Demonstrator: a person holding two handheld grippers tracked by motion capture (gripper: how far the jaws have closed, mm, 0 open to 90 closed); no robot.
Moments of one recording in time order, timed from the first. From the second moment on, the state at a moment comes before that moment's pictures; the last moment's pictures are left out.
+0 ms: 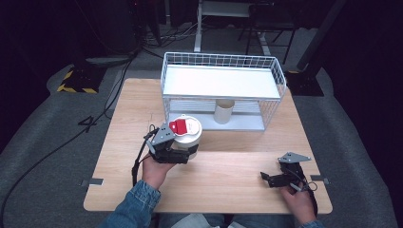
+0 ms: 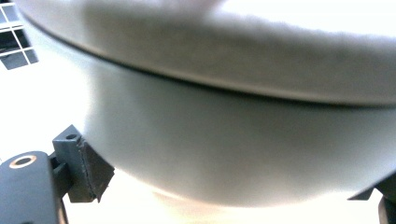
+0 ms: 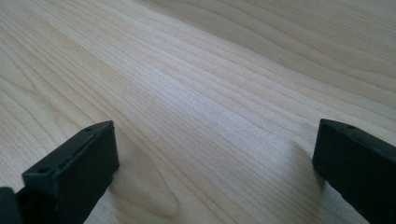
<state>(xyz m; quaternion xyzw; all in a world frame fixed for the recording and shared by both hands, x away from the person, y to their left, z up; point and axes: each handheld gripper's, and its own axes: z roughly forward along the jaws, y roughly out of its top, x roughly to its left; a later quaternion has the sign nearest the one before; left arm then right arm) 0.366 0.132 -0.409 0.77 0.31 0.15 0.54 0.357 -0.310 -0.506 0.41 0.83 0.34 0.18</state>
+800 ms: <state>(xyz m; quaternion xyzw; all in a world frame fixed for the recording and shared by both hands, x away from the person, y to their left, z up) 0.369 0.125 -0.360 0.77 0.28 0.15 0.55 0.357 -0.309 -0.506 0.42 0.82 0.34 0.18</state>
